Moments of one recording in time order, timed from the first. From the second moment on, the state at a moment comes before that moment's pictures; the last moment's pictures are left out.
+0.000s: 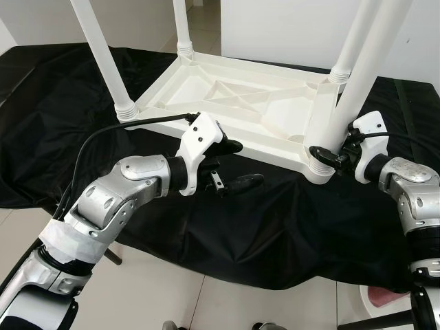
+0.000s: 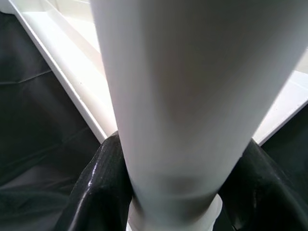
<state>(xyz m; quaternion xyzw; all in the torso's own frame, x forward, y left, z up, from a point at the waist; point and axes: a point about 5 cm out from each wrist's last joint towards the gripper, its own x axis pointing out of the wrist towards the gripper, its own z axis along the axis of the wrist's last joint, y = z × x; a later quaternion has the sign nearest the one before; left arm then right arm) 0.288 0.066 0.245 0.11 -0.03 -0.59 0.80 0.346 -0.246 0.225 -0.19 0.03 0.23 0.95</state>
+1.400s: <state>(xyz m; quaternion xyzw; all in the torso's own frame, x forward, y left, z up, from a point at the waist) 0.286 0.065 0.243 0.10 -0.03 -0.60 0.79 0.334 -0.234 0.204 0.00 0.03 -0.26 0.96</state>
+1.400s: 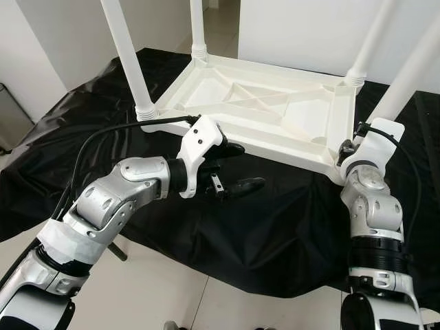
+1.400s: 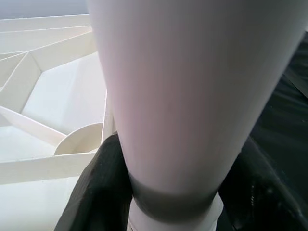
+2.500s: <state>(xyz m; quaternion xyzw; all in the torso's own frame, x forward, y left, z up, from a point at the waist) 0.286 0.065 0.244 0.10 -0.03 -0.60 0.79 0.297 -0.221 0.240 -0.05 -0.16 -0.19 0.97</state>
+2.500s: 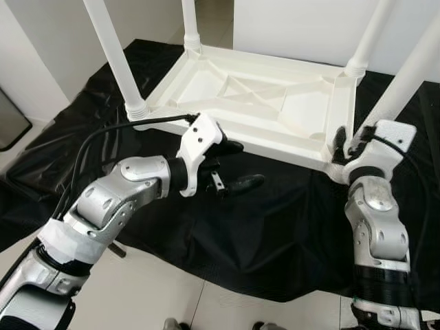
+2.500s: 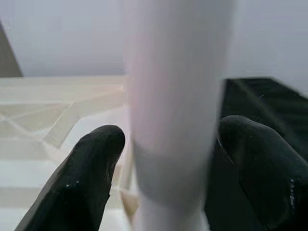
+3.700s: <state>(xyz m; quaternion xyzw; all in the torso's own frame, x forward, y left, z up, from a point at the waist) 0.329 0.141 0.236 0.10 -0.07 -0.39 0.91 0.262 -0.114 0.214 -0.10 -0.16 0.14 0.97</state>
